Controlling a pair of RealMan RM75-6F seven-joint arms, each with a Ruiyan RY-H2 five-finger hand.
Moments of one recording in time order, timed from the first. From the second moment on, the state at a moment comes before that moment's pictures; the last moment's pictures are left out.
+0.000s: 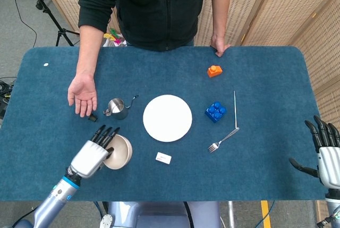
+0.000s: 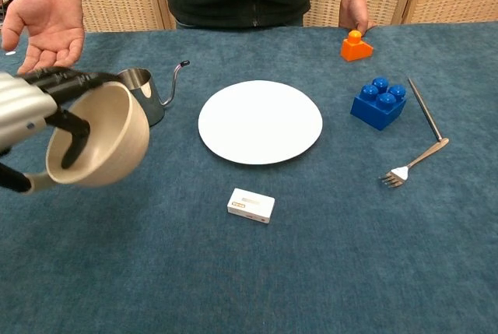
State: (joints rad) left arm -0.35 -1.37 0.00 -1.70 1.67 1.20 0.51; right arm 0.05 -1.09 0.10 -1.61 -1.53 1.57 0.10
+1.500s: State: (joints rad) left arm -0.52 -1.00 -0.22 -1.87 0.94 1.12 0.63; right arm 0.05 -1.09 0.10 -1.61 -1.52 1.56 0.09
